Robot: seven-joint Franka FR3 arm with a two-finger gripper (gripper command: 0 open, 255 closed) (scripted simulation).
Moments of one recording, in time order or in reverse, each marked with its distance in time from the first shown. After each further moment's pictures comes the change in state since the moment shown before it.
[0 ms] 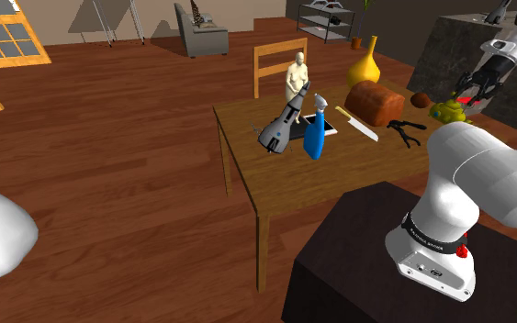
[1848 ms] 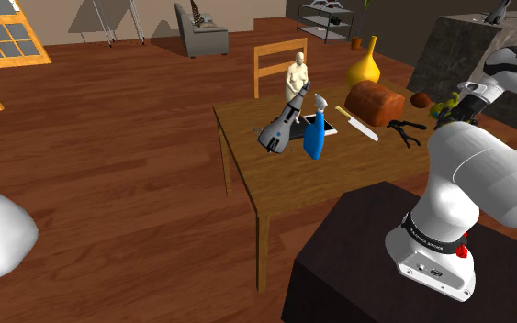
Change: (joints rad) arm -0.018 -0.149 -0.123 -0.148 -0.125 0.230 -0.034
